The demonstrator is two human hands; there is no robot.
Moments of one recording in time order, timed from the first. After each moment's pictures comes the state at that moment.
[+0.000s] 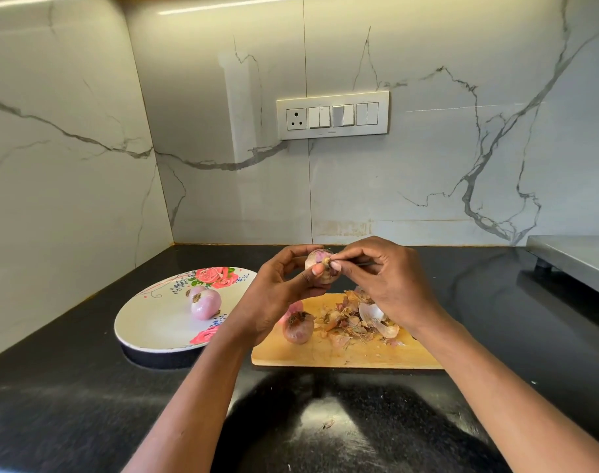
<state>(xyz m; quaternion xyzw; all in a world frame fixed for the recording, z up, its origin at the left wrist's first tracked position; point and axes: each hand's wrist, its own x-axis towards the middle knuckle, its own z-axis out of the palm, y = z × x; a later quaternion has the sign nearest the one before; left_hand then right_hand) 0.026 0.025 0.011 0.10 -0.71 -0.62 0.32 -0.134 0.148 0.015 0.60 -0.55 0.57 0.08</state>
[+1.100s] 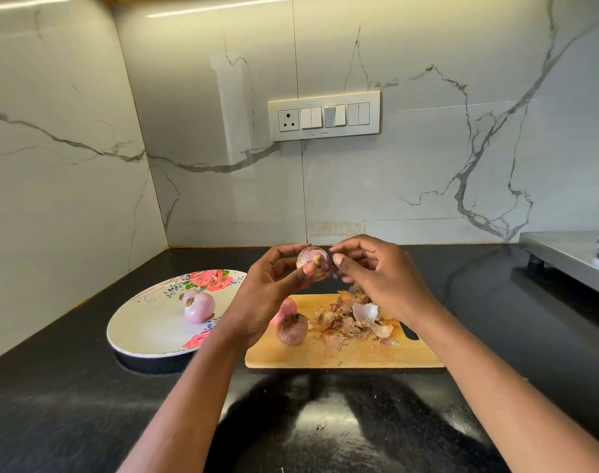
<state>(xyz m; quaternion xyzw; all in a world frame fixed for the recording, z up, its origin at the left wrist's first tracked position) 0.025 0.023 0.010 0.12 -0.73 -0.58 0.34 -0.138 0.151 0.020 0.53 -0.61 0.59 -0.04</state>
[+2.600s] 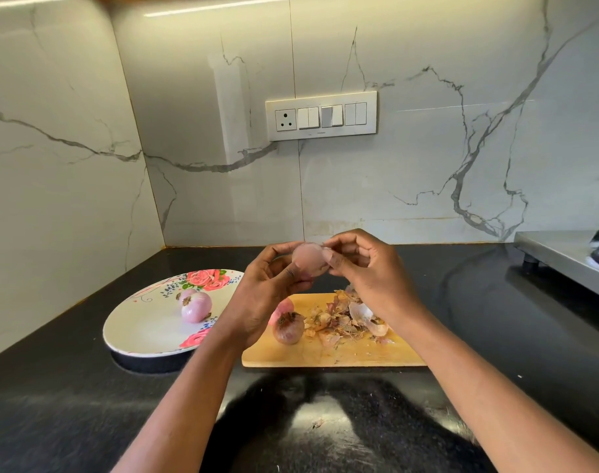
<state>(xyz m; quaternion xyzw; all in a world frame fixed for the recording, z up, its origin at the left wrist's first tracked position) 0.023 0.029 0.011 0.10 -0.66 -0.65 0.36 -0.126 0.142 0.017 0.51 -0.55 0.65 -0.07</state>
